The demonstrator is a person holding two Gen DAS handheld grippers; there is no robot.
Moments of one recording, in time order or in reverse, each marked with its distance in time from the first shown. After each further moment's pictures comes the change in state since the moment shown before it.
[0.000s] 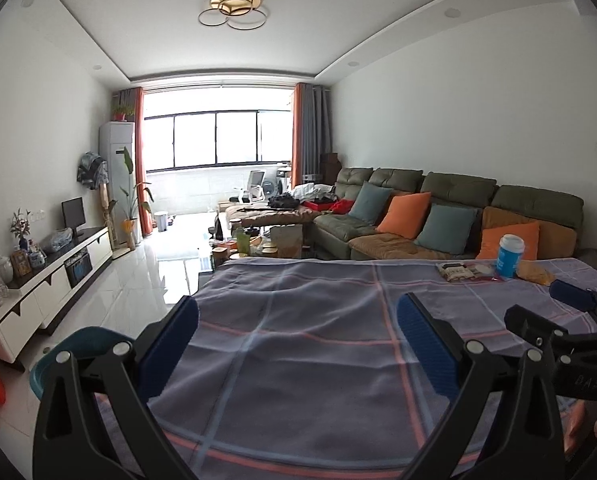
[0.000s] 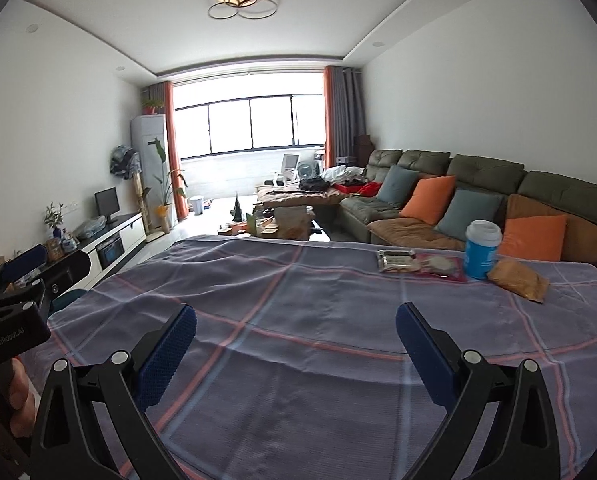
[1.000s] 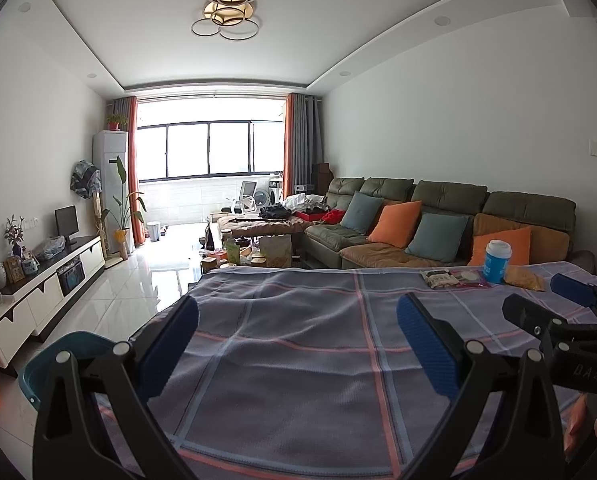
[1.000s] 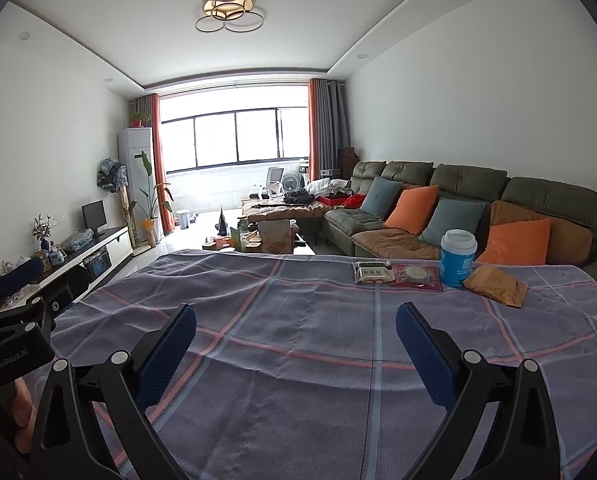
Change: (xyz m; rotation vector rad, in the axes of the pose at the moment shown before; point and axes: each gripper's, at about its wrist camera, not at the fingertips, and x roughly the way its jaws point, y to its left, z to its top) left arm -0.001 -0.018 -0.005 0.012 -0.039 -0.018; right arm -0.021 -0.012 0.004 0.011 -0.046 -0.046
